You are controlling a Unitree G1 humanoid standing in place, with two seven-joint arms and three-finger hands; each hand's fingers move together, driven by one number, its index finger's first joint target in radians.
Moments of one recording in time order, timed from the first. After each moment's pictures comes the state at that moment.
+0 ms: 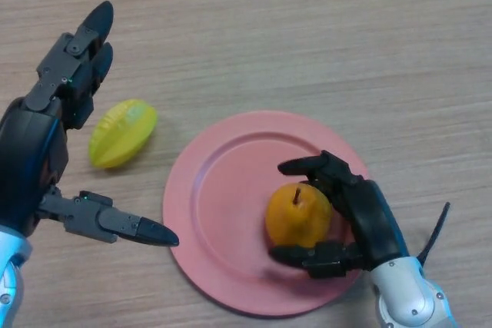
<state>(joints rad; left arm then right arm) 0.02 0.25 0.17 -0.62 -0.04 0.25 -0.28 -0.07 -0.18 0.41 -0.02 -0.11 0.15 -0.18</state>
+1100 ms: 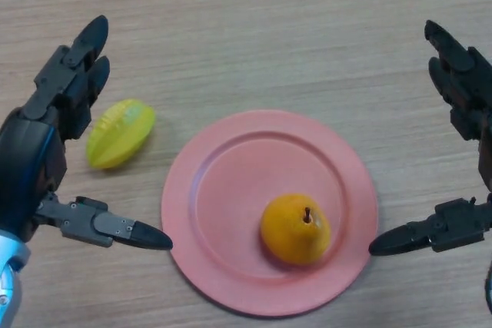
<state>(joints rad) 0.03 0.25 0.19 -0.55 -0.09 0.22 -0.29 0.04 -0.22 -0.02 -0.71 -0.15 0.35 0.23</state>
